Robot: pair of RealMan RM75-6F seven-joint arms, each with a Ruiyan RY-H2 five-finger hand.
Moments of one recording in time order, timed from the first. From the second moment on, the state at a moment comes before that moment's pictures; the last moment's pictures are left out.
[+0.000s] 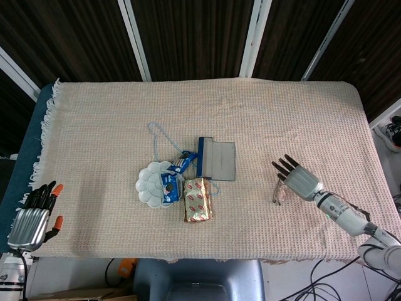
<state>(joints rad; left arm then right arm) -0.17 -1.19 -0.02 -1.58 1.47 1.39 0.19 0.65 -1.38 -0.13 -0.89 -1.75 0.97 -0.19</state>
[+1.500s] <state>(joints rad) -0.17 -1.19 -0.02 -1.59 1.47 1.39 0.20 0.65 -1.41 -0.20 -0.85 -1.83 1.07 -0.12</state>
